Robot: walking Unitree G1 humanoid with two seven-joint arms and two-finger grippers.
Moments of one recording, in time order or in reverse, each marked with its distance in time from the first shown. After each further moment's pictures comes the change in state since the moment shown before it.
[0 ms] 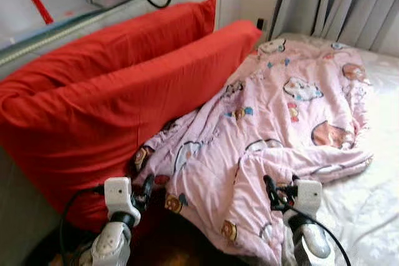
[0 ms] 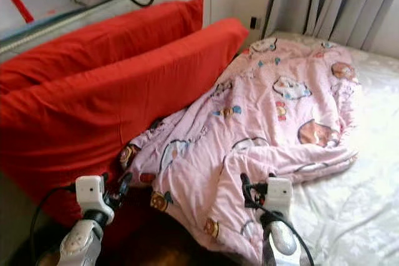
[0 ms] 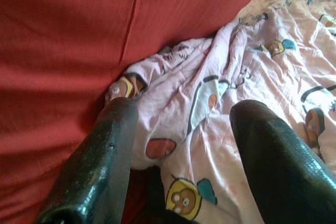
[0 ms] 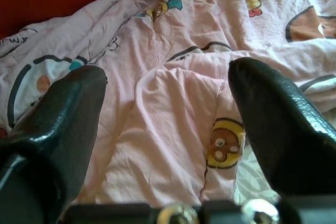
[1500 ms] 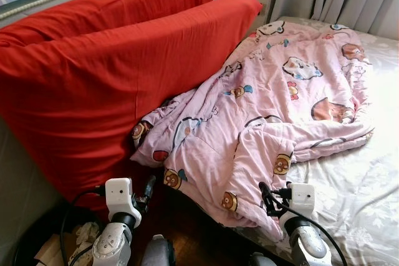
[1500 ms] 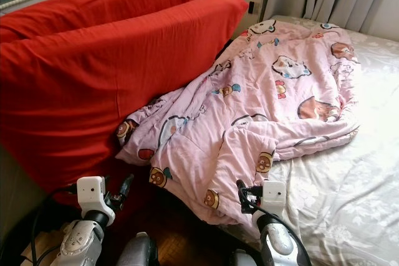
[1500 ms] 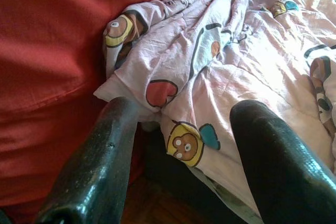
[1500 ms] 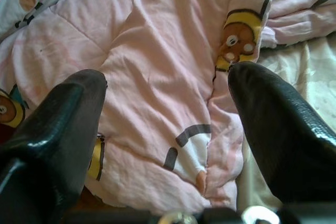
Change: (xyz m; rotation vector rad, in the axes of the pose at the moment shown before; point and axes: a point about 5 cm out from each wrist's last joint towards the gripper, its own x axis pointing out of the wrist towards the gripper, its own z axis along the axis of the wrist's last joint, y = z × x) left arm -0.001 -0.002 0.000 -0.007 0.021 -0.002; right arm 0.002 0.002 -0.016 0.001 0.117 0.018
